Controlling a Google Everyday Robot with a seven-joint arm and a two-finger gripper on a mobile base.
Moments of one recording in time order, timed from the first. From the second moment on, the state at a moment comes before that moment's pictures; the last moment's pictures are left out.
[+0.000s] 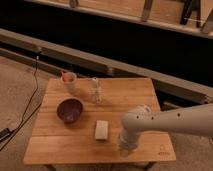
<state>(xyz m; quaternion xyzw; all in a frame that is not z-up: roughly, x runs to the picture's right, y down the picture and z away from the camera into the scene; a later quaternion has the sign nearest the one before) 0.087 0.326 0.705 -0.34 0.29 0.69 0.56</state>
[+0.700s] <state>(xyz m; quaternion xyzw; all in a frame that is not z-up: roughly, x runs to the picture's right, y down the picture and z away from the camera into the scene) 0.087 0.326 0.705 -0.34 0.29 0.69 0.56</state>
